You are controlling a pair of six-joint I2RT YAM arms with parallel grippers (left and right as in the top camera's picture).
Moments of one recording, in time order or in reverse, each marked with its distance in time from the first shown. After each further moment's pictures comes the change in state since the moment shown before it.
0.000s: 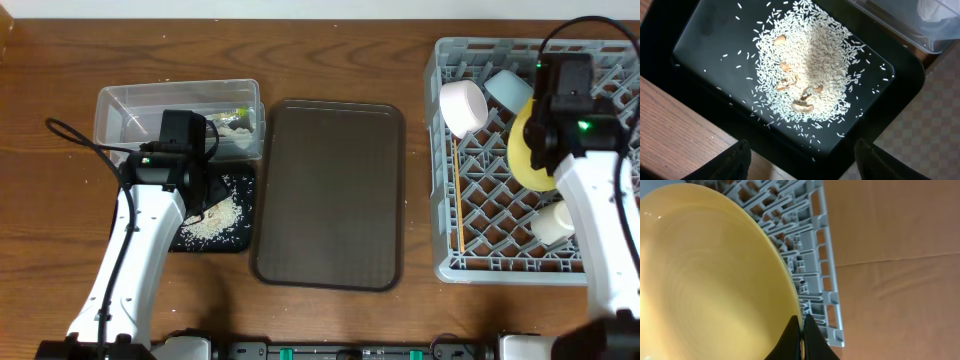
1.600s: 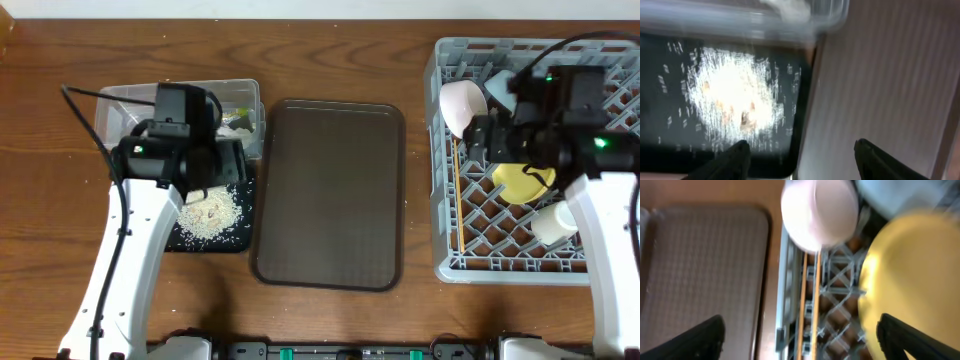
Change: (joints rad) left arm -0.051 -0.004 0.179 -0.036 0.238 0.376; right arm -0.007 -0.095 -0.004 -0.182 -0.979 0.314
